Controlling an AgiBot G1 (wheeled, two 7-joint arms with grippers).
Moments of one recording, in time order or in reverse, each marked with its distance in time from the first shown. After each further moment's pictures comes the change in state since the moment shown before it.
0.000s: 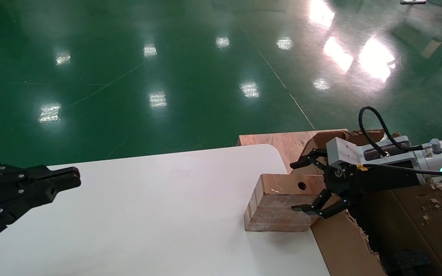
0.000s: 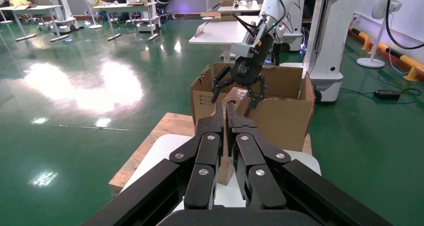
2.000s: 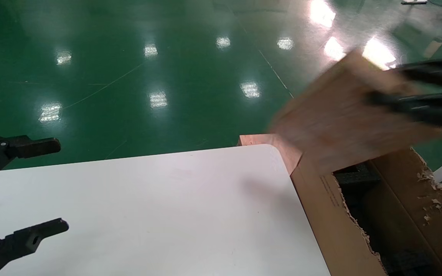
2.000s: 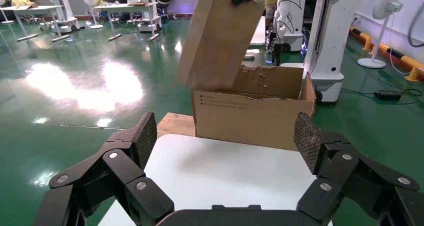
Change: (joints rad) left arm 0.000 0.000 0.000 0.000 0.000 0.000 0.000; right arm 0.381 0.528 0.093 0.464 0.064 0.017 0.557
